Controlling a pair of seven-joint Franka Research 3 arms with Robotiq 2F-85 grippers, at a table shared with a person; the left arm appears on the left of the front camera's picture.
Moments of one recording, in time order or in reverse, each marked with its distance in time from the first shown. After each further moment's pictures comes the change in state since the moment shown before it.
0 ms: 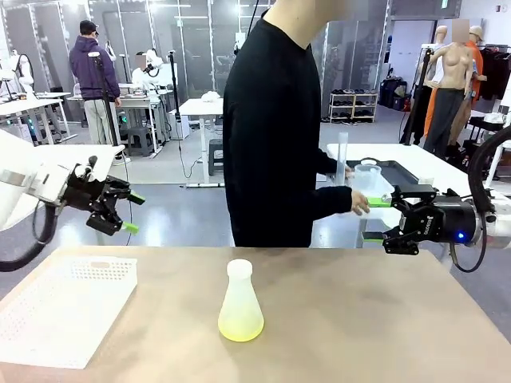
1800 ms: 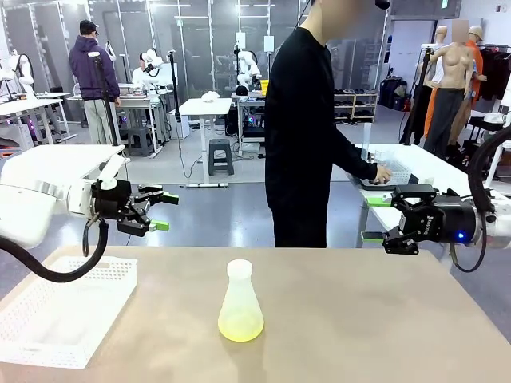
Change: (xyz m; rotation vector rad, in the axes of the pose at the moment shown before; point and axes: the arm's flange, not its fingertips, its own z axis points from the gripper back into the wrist) left arm -0.010 0.005 -0.074 -0.163 -0.503 0.037; right arm 0.000 0.000 0.000 0.000 0.000 0.000
